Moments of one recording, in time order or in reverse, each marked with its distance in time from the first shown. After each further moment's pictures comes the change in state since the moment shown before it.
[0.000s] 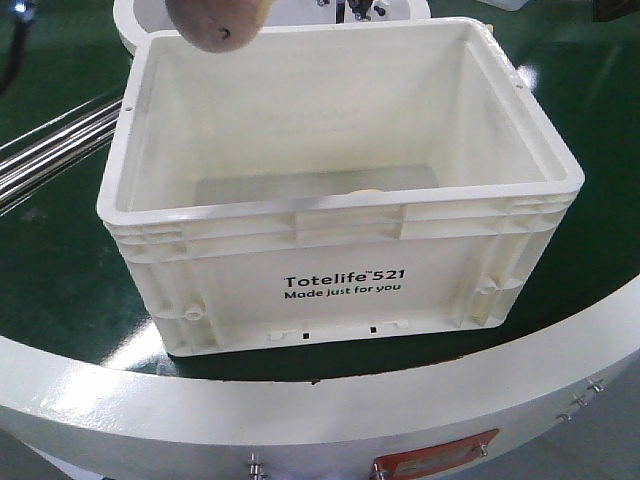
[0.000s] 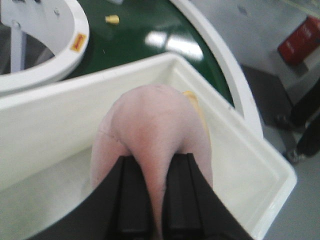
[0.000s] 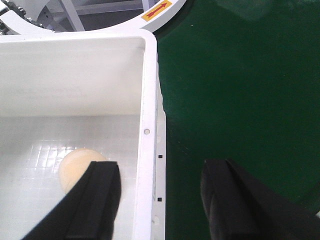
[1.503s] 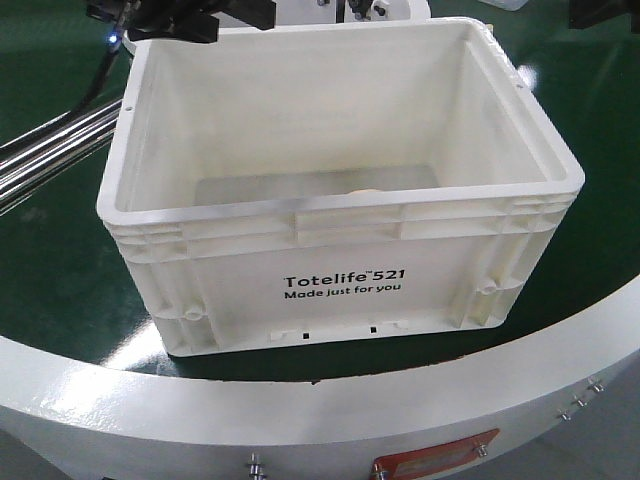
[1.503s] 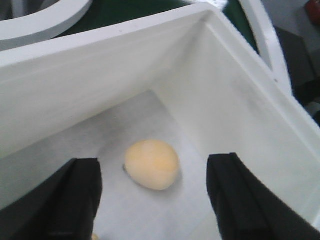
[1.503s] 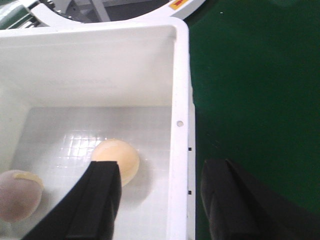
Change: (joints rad) left arm -0.042 0.158 -0.140 0.193 0.101 -0.182; right arm 0.000 0.014 0.000 0.112 0.019 -0.021
